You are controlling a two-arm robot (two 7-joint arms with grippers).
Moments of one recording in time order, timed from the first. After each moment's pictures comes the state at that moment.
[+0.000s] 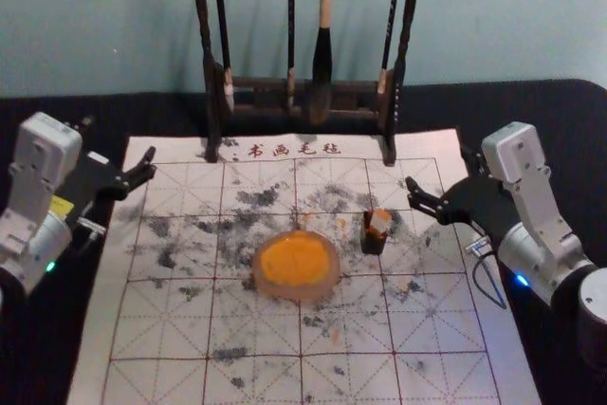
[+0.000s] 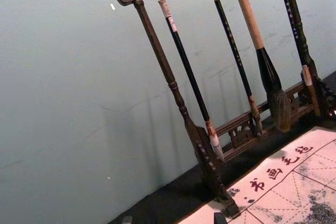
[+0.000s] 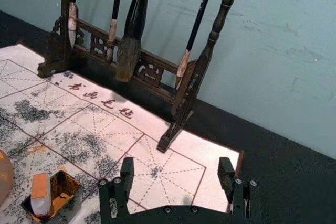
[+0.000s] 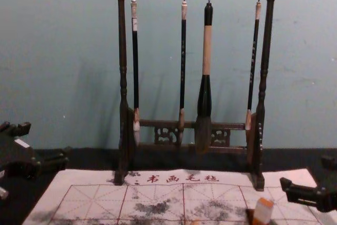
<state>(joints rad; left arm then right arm) -0.20 0.60 0.45 -1.41 -0.25 -0.12 0.03 0.12 0.41 -0.34 -1.47 0.12 0.04 0.12</state>
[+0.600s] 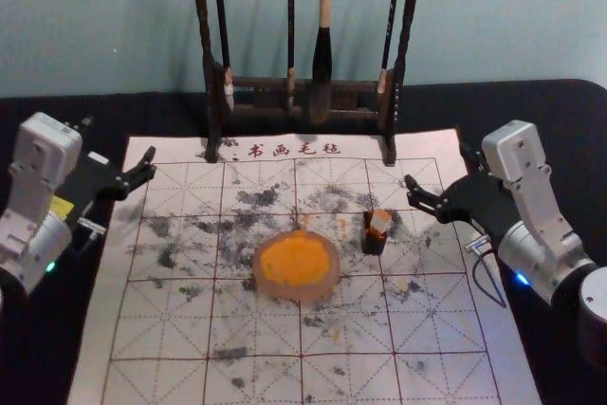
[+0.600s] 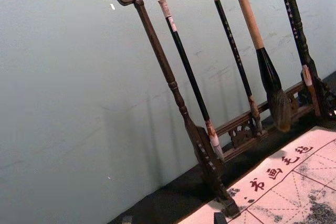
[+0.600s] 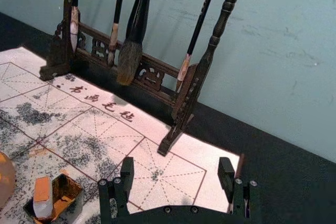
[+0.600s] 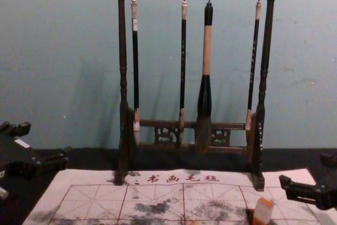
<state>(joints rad) -0.20 0.60 0.45 -1.41 -0.25 -0.12 0.03 0.12 0.41 -0.34 -1.47 0.12 0.03 0.12</state>
